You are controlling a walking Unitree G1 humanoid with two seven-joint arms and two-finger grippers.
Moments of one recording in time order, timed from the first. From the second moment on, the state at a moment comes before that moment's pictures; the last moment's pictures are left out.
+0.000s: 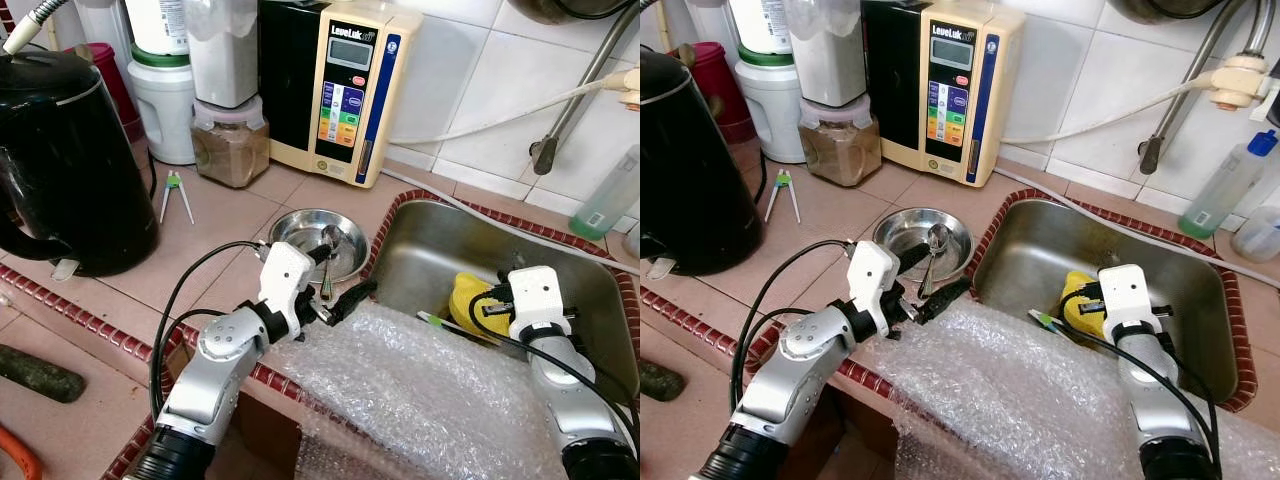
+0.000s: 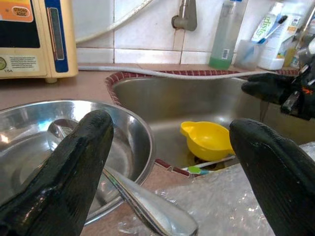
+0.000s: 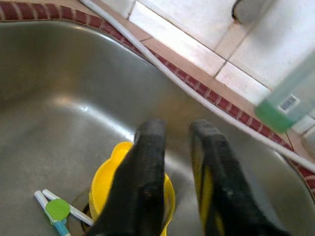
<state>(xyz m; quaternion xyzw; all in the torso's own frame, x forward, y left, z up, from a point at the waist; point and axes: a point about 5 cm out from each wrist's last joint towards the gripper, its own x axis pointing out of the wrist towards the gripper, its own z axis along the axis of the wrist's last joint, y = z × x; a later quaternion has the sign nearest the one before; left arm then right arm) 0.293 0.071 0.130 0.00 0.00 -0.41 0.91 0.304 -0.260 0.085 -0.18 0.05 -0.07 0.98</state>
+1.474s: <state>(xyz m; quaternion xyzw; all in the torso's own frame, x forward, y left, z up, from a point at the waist) 0.330 0.087 0.113 0.12 0.05 -0.24 0.96 0.305 -0.171 0.115 -0.17 -0.04 0.10 0.98</state>
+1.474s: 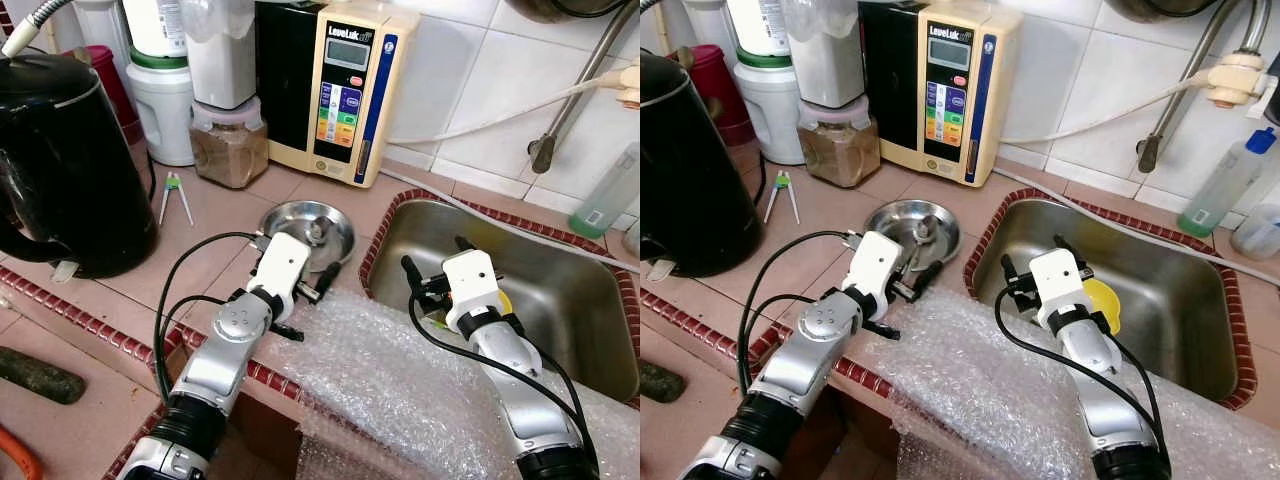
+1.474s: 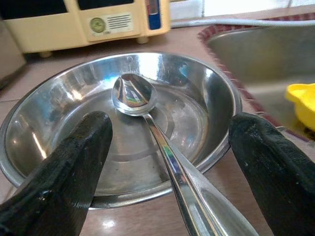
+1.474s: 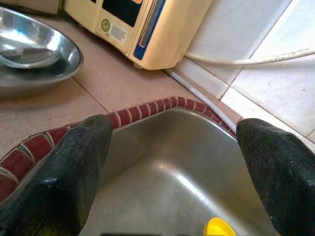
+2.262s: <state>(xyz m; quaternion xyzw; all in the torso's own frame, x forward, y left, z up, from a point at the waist) 0.321 0.118 0.130 0.06 -0.06 -0.18 0.98 0.304 -0.163 0.120 -0.17 -0.04 0.14 0.98</state>
